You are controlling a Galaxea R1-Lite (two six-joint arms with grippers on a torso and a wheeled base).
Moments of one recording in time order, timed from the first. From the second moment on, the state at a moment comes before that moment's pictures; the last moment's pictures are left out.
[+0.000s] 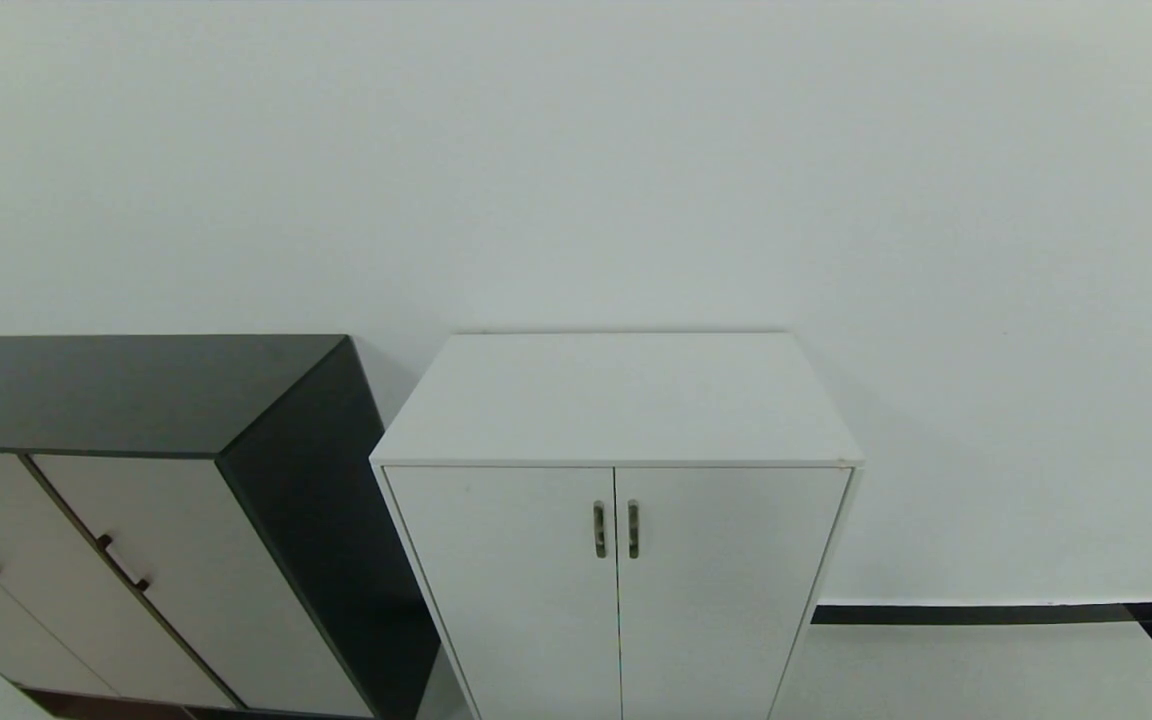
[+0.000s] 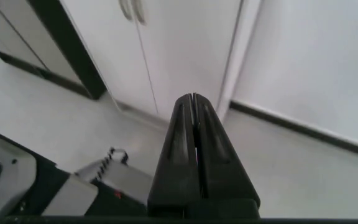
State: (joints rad) left arm 0.00 0.00 0.00 0.00 -0.05 0.02; right arm 0.36 0.23 -0.06 0.08 0.09 -0.04
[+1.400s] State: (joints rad) left arm 0.00 0.00 0.00 0.00 -0.04 0.01; right arm 0.00 0.00 0.00 0.00 0.02 -0.08
